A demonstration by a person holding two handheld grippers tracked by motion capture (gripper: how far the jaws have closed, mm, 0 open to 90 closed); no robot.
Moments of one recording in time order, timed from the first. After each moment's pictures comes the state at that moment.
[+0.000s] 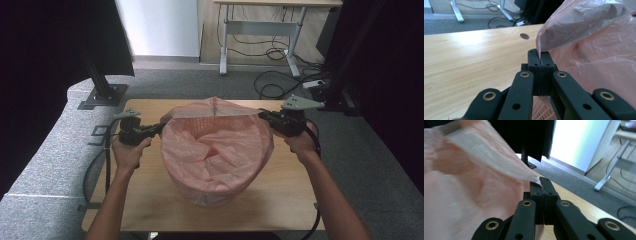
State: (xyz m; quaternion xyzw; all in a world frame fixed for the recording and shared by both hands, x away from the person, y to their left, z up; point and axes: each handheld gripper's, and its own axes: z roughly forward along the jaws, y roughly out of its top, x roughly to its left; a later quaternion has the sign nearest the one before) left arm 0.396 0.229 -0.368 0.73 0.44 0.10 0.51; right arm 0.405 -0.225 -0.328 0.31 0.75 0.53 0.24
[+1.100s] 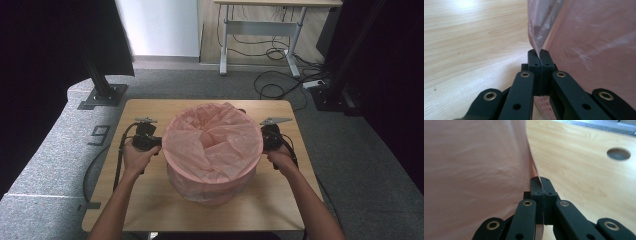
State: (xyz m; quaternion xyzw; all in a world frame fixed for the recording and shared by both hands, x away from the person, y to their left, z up) left arm 0.409 0.215 -0.407 0.78 0.46 0.04 0.43; right arm 0.438 -0.210 -0.443 0.39 0.78 0.47 0.09
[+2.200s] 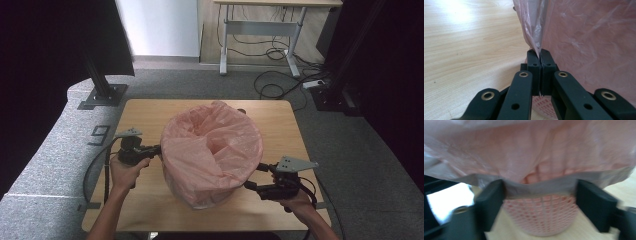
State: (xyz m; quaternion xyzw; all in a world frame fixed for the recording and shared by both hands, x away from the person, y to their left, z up) left arm 0.357 0.235 -0.397 0.75 0.44 0.05 0.49; right arm 0.284 -0.214 -0.414 0.29 0.77 0.56 0.11
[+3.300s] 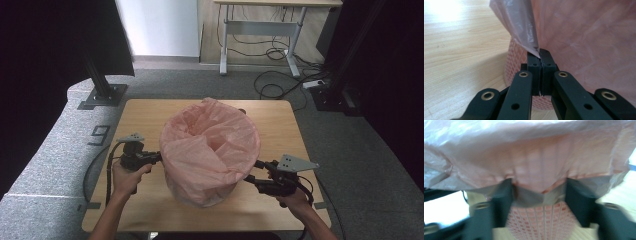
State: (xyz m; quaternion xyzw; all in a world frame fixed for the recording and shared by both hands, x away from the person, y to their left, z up) left arm 0.350 0.229 -0.408 0.76 0.43 0.01 0.49; right arm 0.290 -0.211 -0.416 0.26 0.75 0.60 0.12
